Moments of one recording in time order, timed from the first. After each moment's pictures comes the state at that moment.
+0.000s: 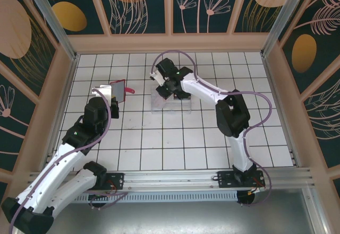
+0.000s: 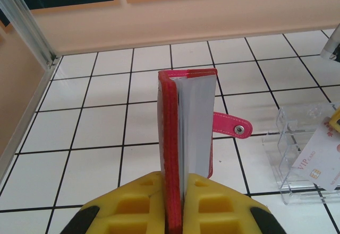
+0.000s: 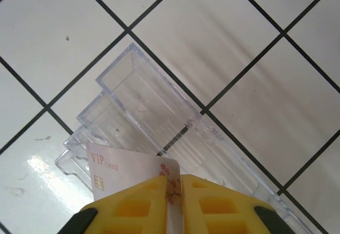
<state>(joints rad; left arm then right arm) -0.49 0.76 0.74 -0.43 -0.43 -0.15 0.72 2.10 1.80 -0.76 -0.06 -0.13</state>
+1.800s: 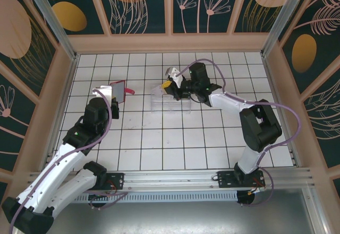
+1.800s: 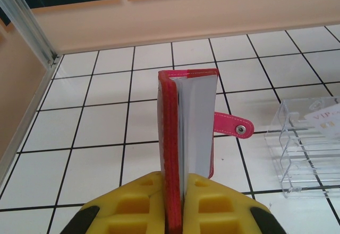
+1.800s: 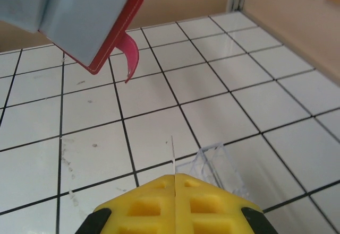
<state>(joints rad) -0.49 0.76 0.72 -0.43 -0.43 -0.14 0.55 1.73 1.14 0.17 -0.69 -0.34</state>
